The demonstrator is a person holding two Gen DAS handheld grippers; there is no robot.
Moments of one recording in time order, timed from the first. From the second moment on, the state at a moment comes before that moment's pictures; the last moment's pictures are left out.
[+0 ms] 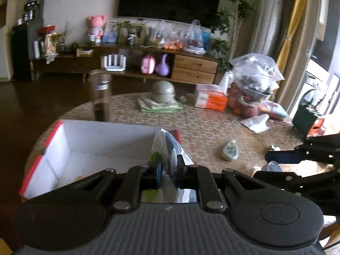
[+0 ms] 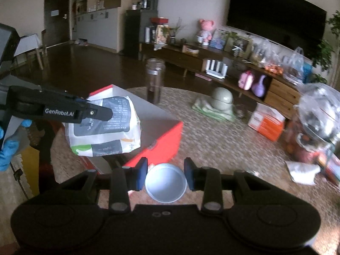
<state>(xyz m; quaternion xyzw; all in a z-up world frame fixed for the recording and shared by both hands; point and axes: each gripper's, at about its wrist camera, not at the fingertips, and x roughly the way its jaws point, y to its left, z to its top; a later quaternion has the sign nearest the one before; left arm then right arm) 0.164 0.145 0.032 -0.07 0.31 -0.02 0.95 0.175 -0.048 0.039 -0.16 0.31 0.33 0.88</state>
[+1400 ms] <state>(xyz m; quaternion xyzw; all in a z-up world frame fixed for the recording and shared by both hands) 0.228 0.238 -0.052 -0.04 0.39 0.06 0.92 0.232 0.101 -0.051 -0.22 0.38 0.35 0.83</state>
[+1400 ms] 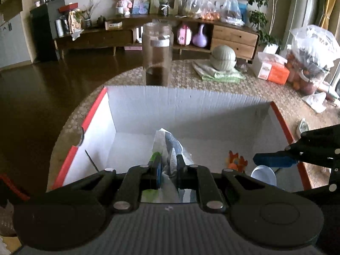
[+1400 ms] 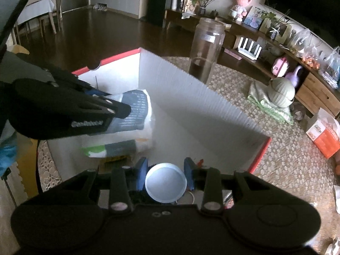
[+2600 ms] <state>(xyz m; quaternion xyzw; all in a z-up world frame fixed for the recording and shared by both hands) 0.217 0.204 -0.061 -0.01 0.46 0.04 0.89 0.195 0.046 -0.016 -0.18 0.36 0.39 0.83</state>
